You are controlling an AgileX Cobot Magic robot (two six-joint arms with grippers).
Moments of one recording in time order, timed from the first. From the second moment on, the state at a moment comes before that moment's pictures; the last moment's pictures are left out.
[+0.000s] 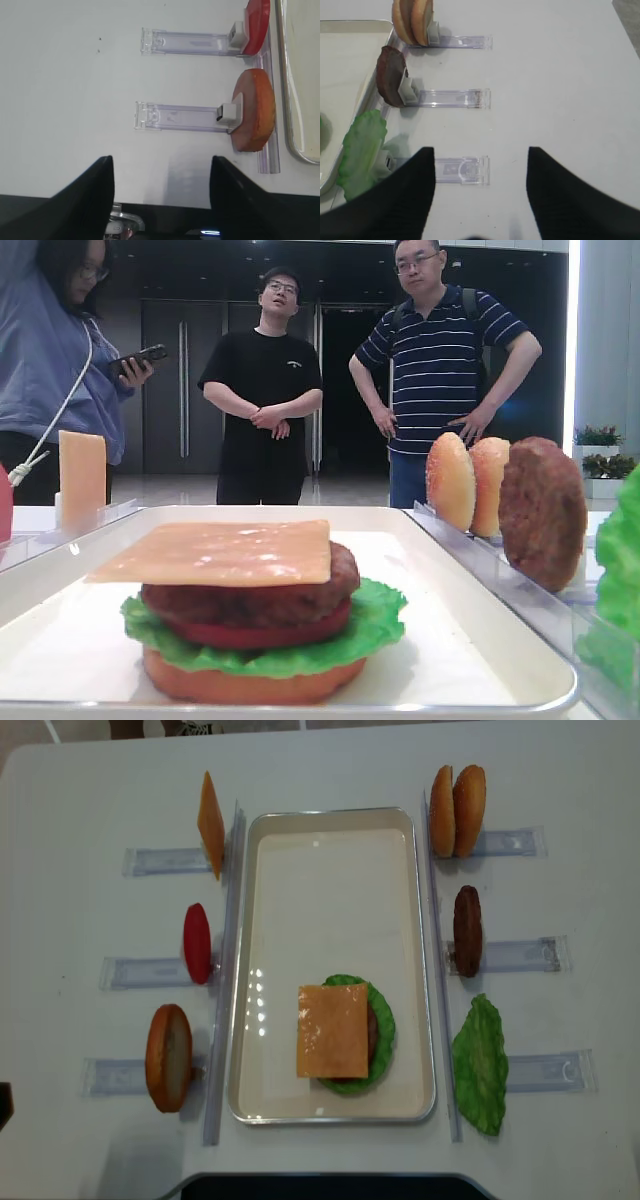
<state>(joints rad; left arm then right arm) -0.02 0.35 -0.65 0.10 1.25 -0.11 0.04 -0.01 -0.50 0.10 1.14 -0.07</state>
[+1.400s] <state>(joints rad) -0.02 0.06 -0.53 0.08 1.13 -0.05 0.04 -0.01 -0.50 0.10 1.14 -0.07</state>
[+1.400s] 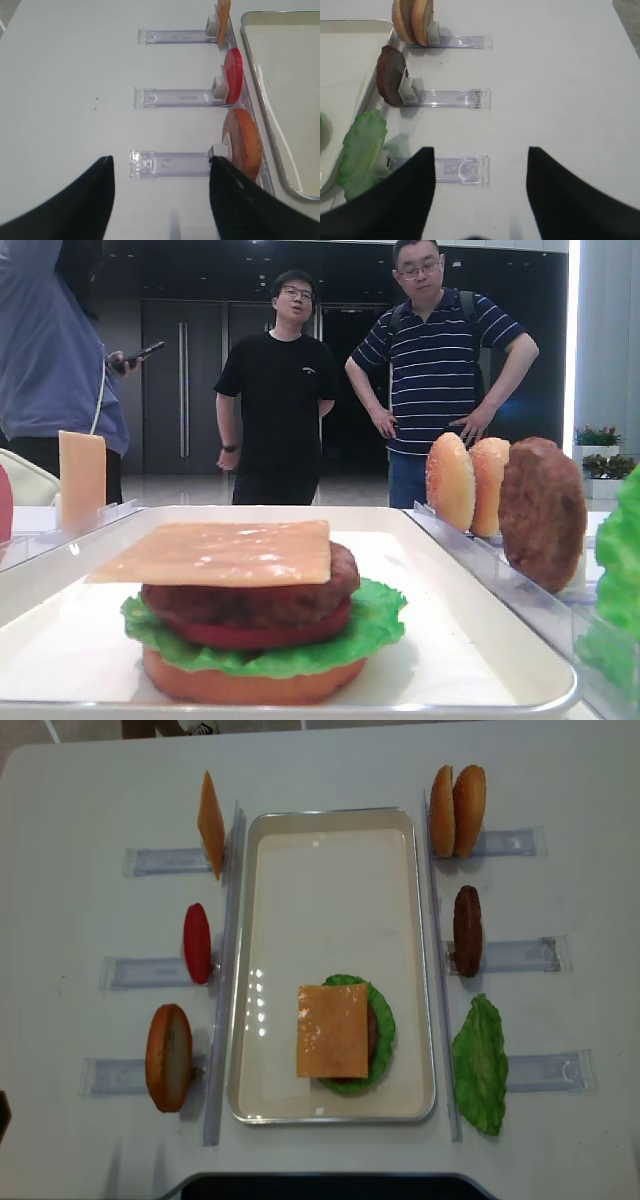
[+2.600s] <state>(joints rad) -0.02 -0.02 -0.47 0.08 1.11 -0.01 0.04 -0.01 -0.50 0.10 1.14 -0.07</state>
